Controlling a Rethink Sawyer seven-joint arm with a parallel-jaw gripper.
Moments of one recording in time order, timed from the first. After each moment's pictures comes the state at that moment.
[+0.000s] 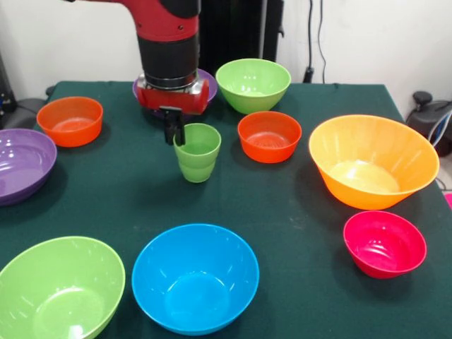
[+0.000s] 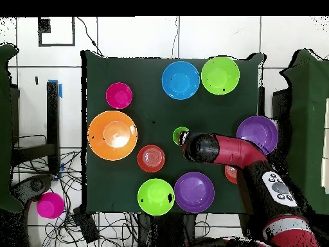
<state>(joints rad) -0.59 -0.59 0.21 1.74 -0.33 0.43 1.82</state>
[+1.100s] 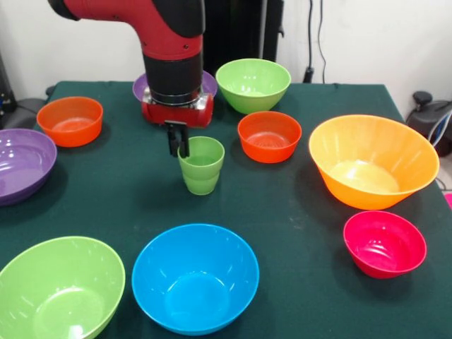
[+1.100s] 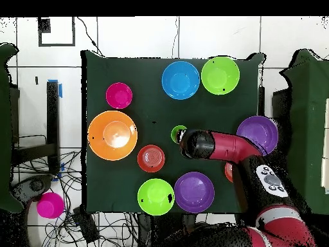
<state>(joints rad) -0.55 -0.53 0.19 1.69 -0.33 0.43 1.82</state>
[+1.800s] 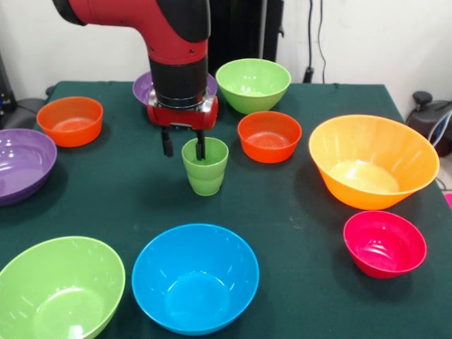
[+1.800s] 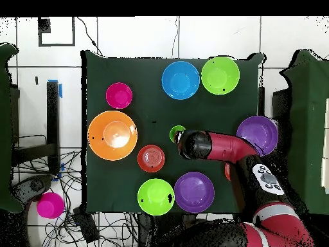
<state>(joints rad) -0.55 -0.51 0.18 1.69 -0.33 0.43 1.82</state>
